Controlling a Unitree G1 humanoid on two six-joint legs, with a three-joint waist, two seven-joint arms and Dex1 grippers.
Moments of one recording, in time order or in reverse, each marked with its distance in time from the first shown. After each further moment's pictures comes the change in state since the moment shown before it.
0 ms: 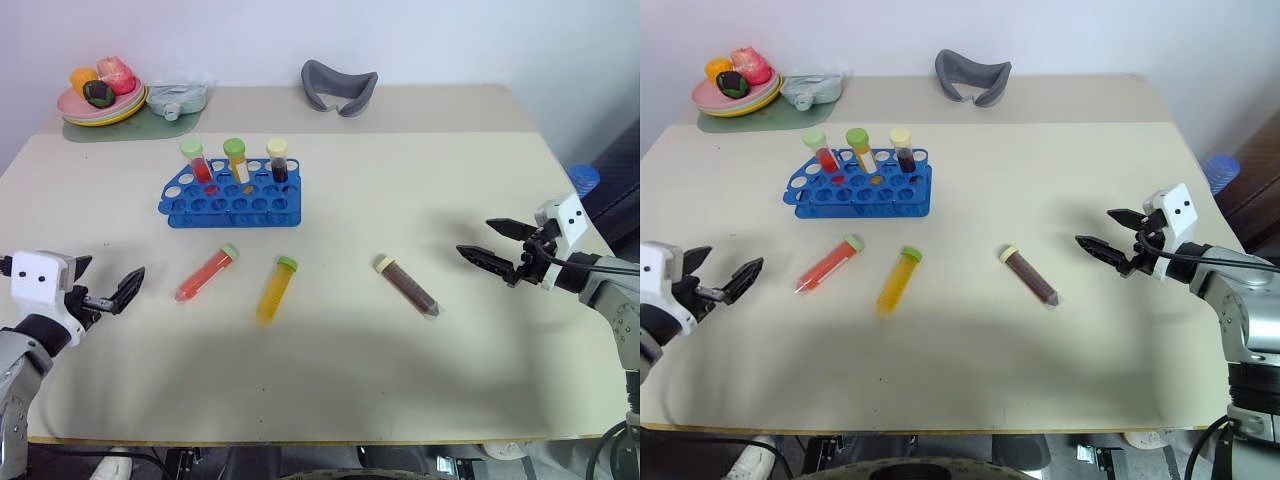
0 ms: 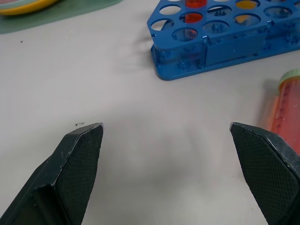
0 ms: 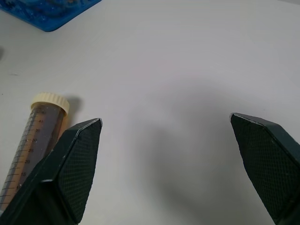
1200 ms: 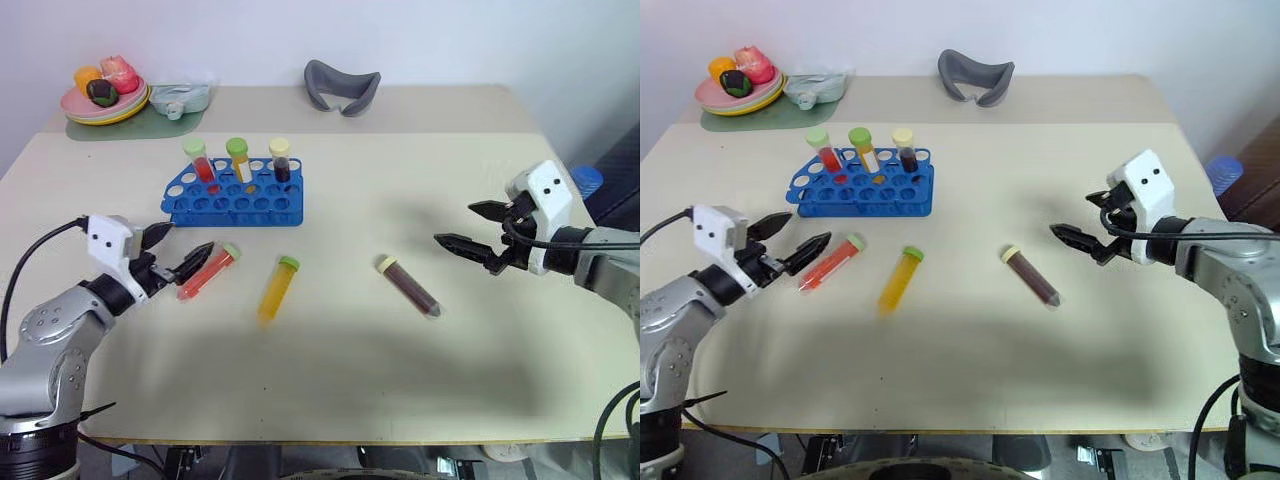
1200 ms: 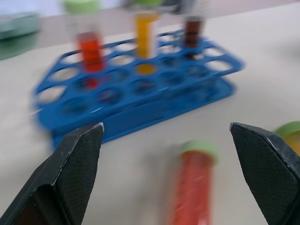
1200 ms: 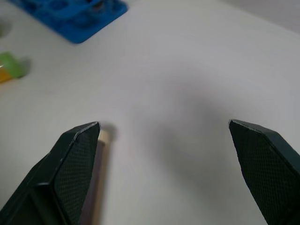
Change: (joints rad) left arm -0.255 -0.027 -0.247 0.038 -0.063 -0.020 -0.147; right arm -0.144 -0.110 0.045 -0.469 0.182 0.588 -0.262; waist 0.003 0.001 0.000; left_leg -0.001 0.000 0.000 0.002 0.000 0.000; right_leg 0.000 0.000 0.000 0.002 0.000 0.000
